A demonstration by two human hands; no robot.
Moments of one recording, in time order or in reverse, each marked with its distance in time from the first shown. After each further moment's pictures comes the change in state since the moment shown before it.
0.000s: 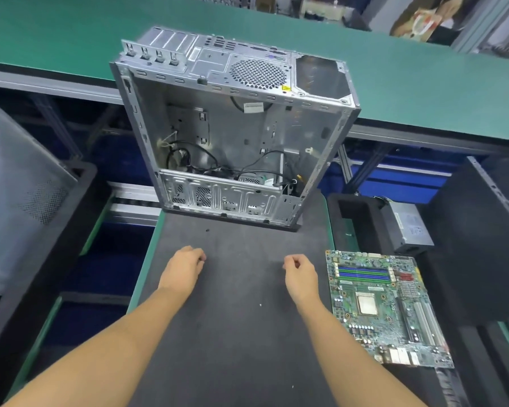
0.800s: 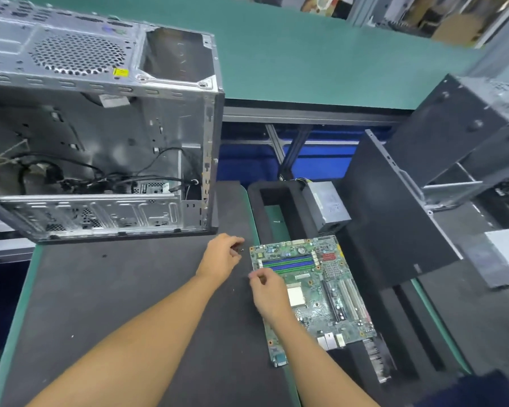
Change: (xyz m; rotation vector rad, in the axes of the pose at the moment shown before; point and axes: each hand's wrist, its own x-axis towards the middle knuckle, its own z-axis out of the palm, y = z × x) left_hand 0.060 0.219 0.117 -0.272 -0.214 0.311; right_hand 0.019 0.052 -0.085 -0.051 -0.001 0.057
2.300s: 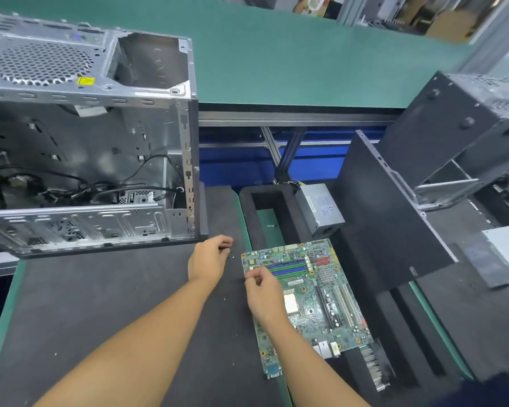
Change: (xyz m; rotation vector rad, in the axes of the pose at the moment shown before) left_hand 0.014 0.005 0.009 -0.077 0.154 -0.126; right_hand 0.013 -0.001 -0.006 0.094 0.027 0.010
